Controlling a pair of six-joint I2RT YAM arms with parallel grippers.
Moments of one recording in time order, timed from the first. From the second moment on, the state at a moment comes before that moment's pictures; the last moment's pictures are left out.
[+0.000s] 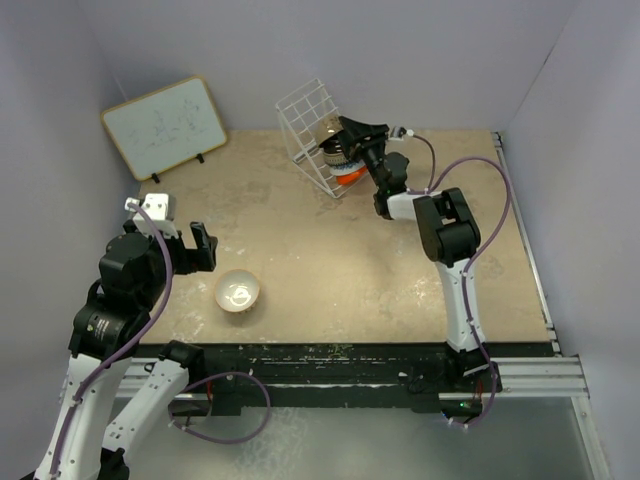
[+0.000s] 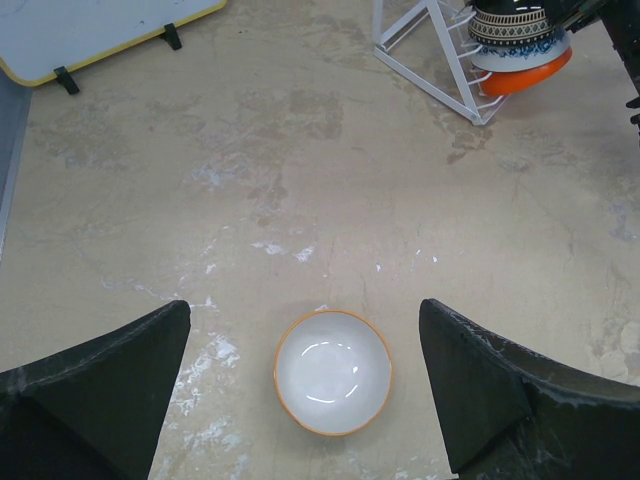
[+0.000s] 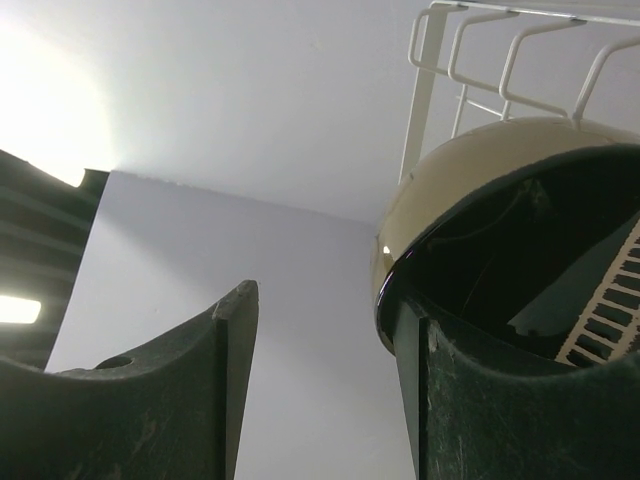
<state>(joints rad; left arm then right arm) -0.28 0.57 1.01 -0.78 -0.14 -0.18 0.33 2.36 1.48 1.20 -0.11 1.63</state>
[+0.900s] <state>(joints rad) -0.28 0.57 1.00 -0.77 -0.14 -0.19 0.32 2.44 1.53 1.26 -0.18 1.68</state>
